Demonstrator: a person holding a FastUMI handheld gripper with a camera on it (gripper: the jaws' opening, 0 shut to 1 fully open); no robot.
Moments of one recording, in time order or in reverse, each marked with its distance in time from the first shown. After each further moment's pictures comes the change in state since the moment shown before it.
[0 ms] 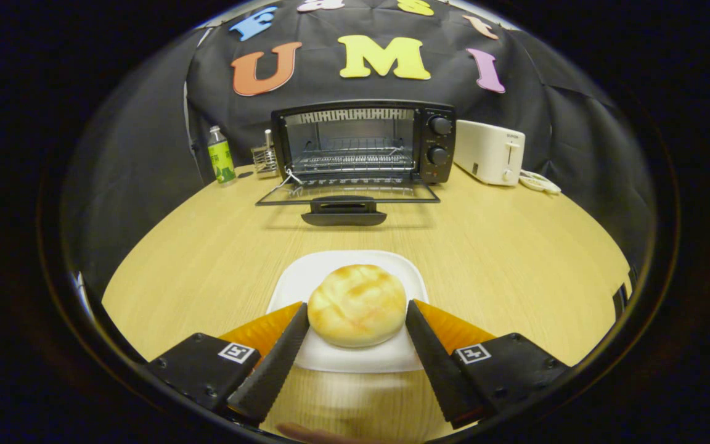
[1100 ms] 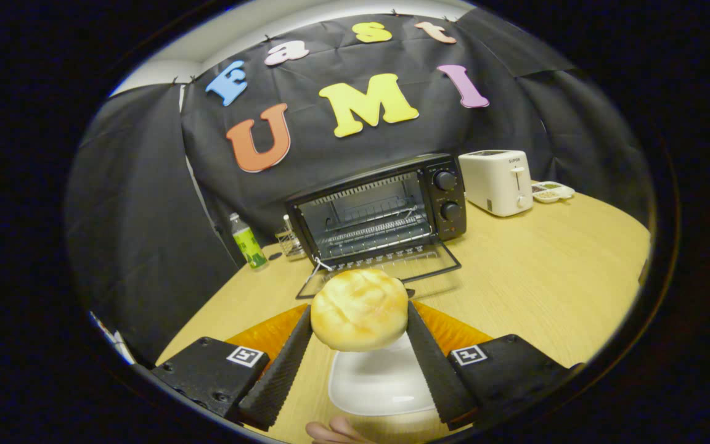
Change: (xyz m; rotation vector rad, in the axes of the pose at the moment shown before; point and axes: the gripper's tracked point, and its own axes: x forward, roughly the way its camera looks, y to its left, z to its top) arm -0.015 0.029 0.113 0.300 -0.280 0.198
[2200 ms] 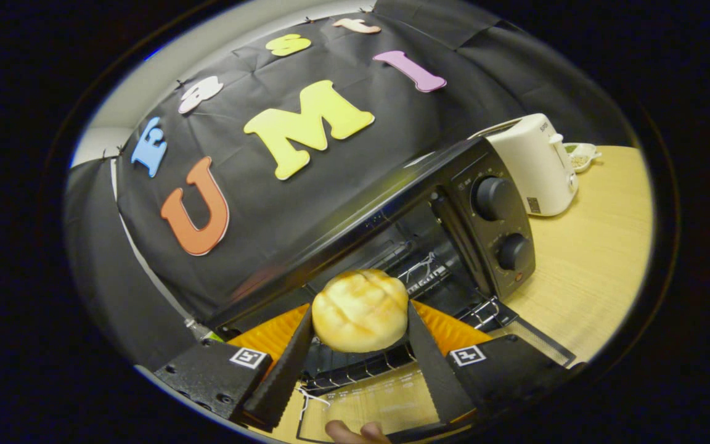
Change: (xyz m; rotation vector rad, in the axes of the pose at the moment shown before) arm 0.221 -0.023 0.096 0.266 -0.167 -0.054
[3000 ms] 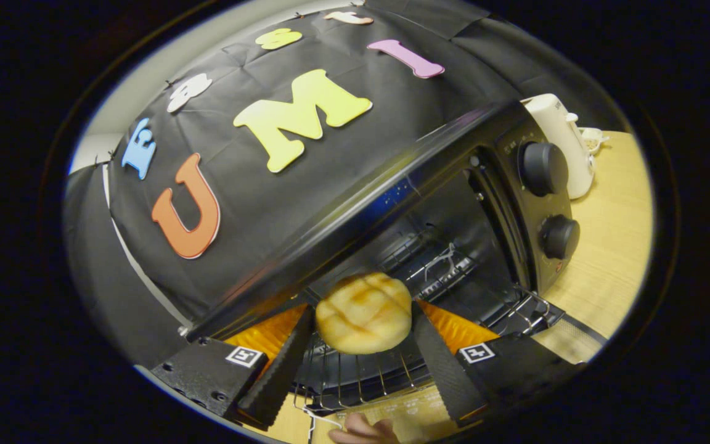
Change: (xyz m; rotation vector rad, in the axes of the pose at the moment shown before) arm 0.034 0.004 -0.011 0.042 0.026 -0.014
